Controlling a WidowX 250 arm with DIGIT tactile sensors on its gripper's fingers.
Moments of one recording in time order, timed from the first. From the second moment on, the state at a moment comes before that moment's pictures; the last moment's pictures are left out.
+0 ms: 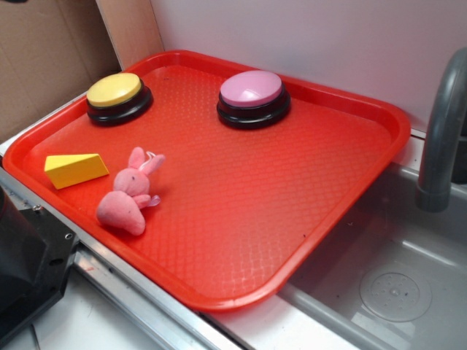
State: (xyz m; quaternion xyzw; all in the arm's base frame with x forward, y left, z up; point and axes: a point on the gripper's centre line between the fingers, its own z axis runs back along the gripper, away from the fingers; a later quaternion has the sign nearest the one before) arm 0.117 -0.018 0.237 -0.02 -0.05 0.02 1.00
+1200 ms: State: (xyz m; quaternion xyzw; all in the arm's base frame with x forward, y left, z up) arm 0.139 -0.043 0.104 -0.03 0.01 0.02 1.00
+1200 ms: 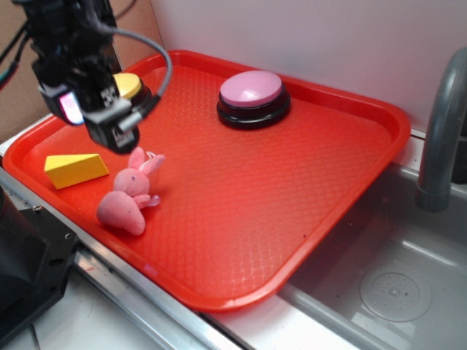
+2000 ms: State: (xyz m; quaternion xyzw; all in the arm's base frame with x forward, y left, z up) arm 0.127 -0.036 0.023 0.00 0.04 0.05 1.00
